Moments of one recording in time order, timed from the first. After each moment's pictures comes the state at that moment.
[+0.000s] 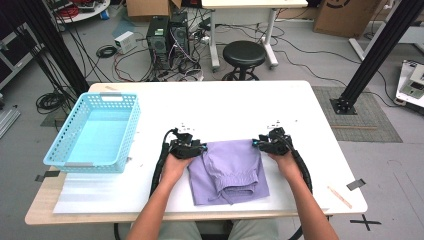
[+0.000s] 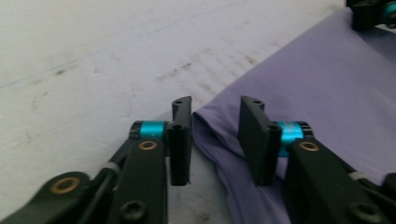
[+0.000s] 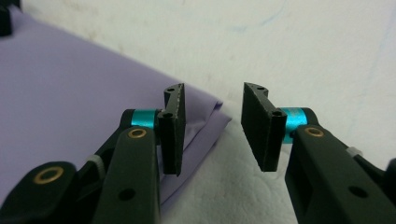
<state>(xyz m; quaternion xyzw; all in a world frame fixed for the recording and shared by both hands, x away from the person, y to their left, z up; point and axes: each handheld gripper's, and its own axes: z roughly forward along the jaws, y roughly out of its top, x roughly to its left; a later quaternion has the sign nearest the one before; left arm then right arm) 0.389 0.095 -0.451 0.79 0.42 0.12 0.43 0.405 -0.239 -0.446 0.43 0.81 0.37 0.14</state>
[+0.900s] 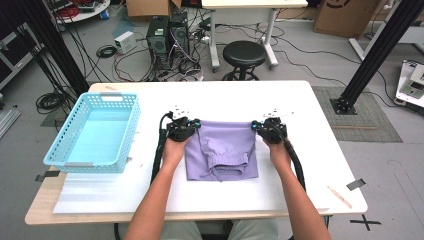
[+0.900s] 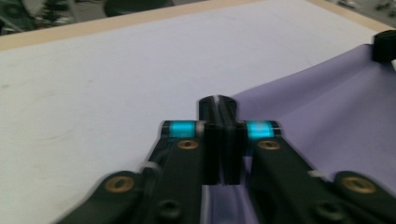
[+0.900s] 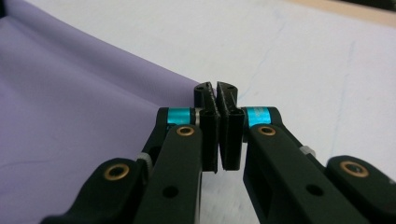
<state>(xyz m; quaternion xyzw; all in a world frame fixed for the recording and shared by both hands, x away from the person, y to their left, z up) 0.430 0.110 -0.429 0.73 0.43 0.23 0.48 0.431 -0.222 -0.431 0.44 0.77 0.41 0.22</state>
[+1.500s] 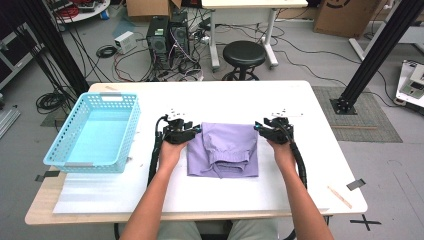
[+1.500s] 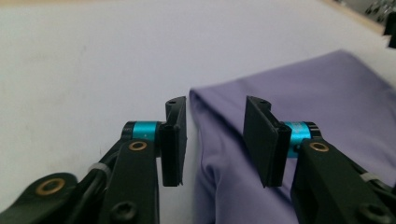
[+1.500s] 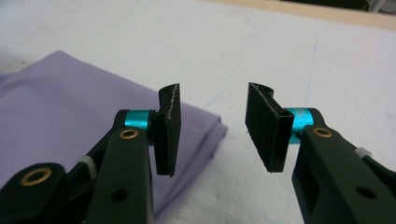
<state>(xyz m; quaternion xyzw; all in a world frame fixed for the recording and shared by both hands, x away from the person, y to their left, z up) 0.423 0.118 -0.438 0.73 0.46 0.17 0.47 0.423 -0.239 -0.426 0.48 0.74 0.42 0.23</state>
